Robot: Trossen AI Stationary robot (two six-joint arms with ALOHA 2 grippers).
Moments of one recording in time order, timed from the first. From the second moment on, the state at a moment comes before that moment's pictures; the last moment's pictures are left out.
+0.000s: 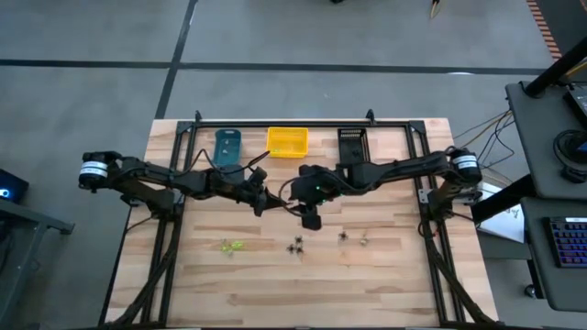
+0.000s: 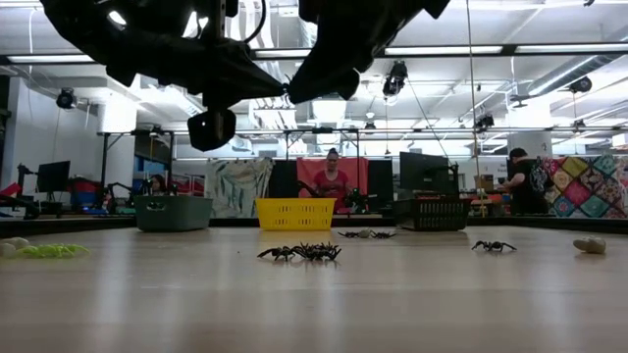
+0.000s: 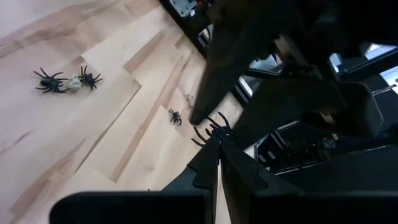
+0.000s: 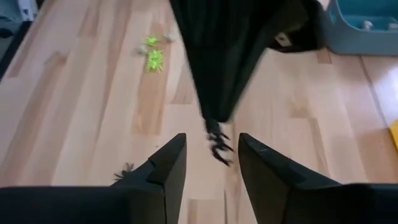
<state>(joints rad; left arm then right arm) 0.05 1.32 0.58 0.44 0.20 -0.88 0.01 1.74 1.35 -0.33 -0.09 0.00</state>
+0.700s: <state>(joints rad) 0.06 1.32 0.57 0.44 0.17 -0.81 -0.01 1.74 1.35 -0.38 -0.11 0.05</state>
